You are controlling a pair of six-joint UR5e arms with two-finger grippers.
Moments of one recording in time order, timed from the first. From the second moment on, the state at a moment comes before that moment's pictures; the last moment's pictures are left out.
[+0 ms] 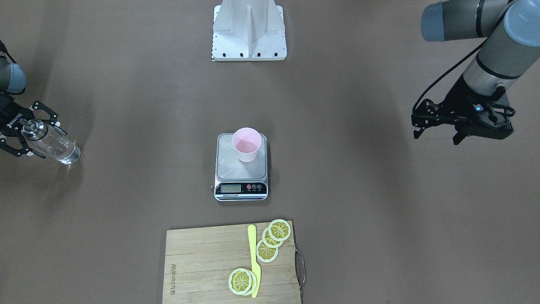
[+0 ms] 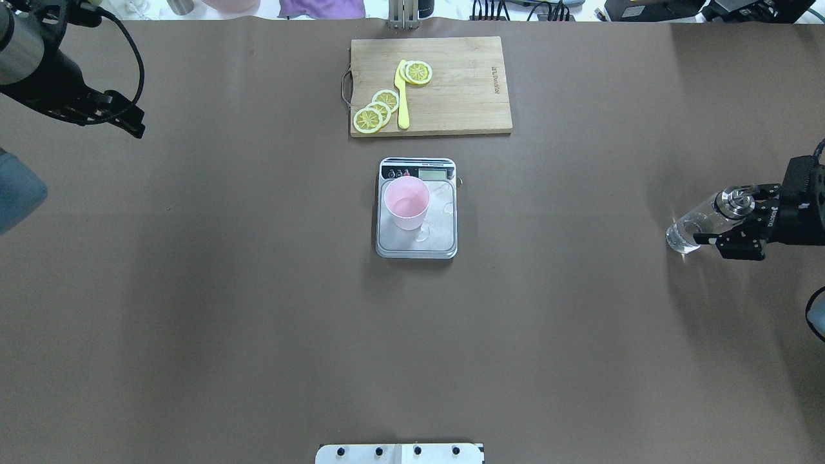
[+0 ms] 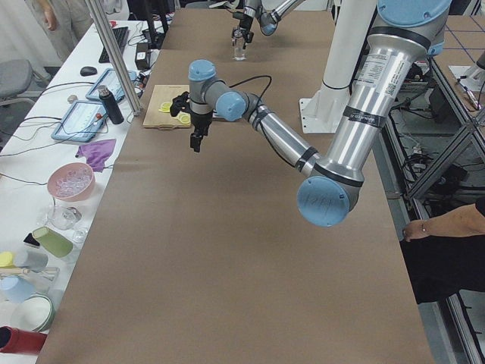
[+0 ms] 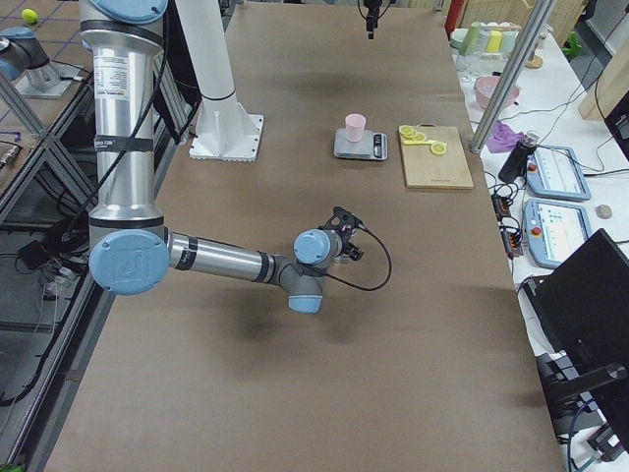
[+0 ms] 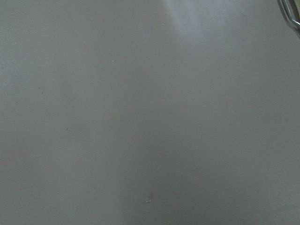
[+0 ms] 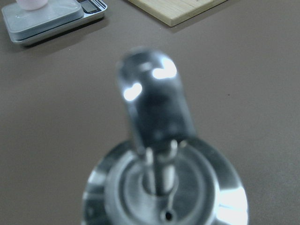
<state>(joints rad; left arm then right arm) -1.07 -1.91 -1.89 -1.51 -2.15 -0.53 0.99 -1.60 1.29 0.10 2.22 0.33</state>
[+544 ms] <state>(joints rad) -1.07 -1.91 -1.89 -1.51 -2.15 -0.53 0.99 -1.60 1.29 0.10 2.22 0.34</state>
